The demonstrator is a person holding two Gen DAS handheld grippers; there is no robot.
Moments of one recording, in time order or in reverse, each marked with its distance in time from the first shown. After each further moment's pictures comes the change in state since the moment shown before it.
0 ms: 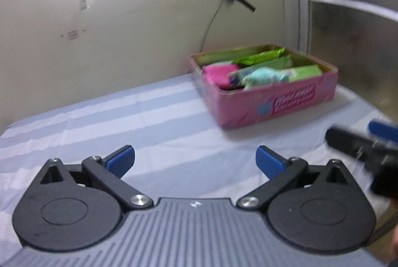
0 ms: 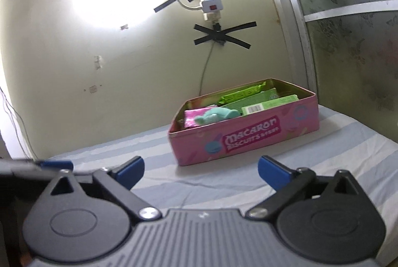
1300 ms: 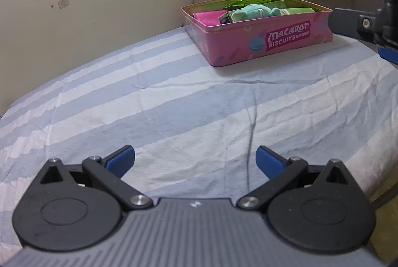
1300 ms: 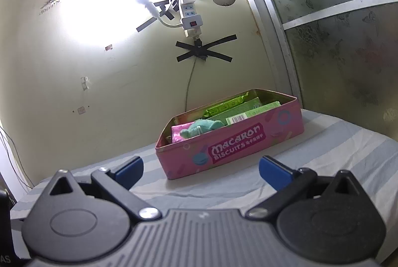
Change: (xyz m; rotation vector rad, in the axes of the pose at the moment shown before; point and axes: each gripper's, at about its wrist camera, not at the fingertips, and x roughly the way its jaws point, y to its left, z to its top) left arm 0.008 -0.023 -0.043 0.053 0.175 0.020; right arm -0.005 -0.010 -0.011 0.074 -0.091 -0.066
